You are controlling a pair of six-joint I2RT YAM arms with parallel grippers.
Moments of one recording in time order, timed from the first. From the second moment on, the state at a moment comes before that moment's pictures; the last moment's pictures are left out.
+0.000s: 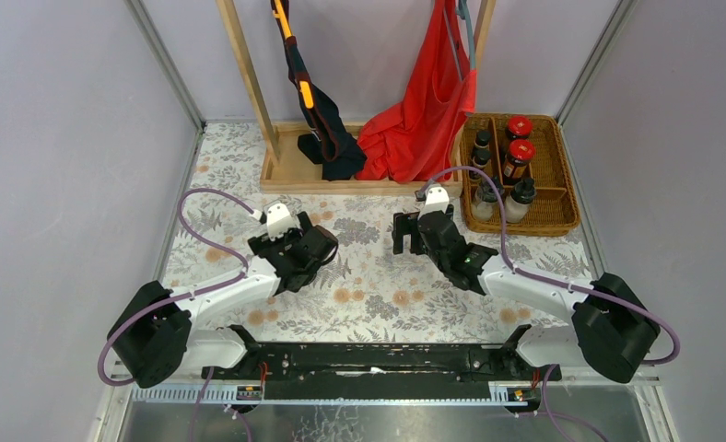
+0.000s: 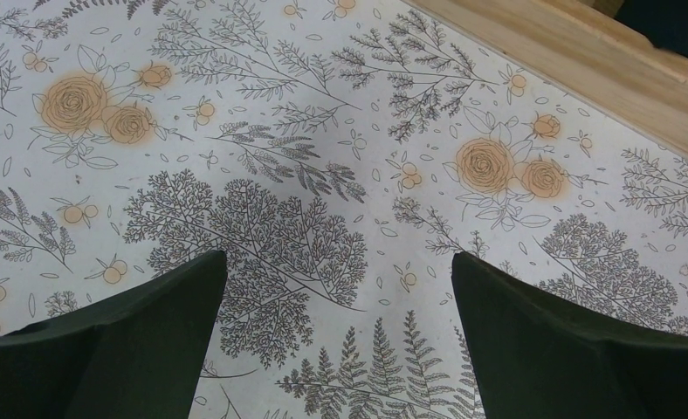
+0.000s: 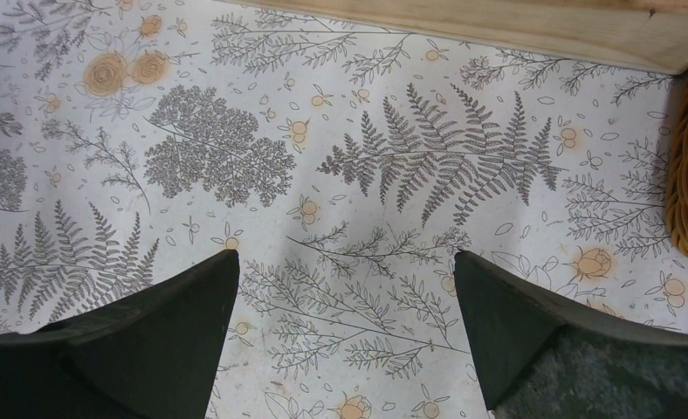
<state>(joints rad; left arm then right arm) -0.75 1.25 0.64 -0.44 -1.01 -1.05 0.80 1.29 0.65 0.10 0.38 0.41</state>
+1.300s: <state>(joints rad) -0.75 1.20 0.60 -0.44 -1.01 -1.07 0.82 1.29 0.65 0.10 0.41 0.40</state>
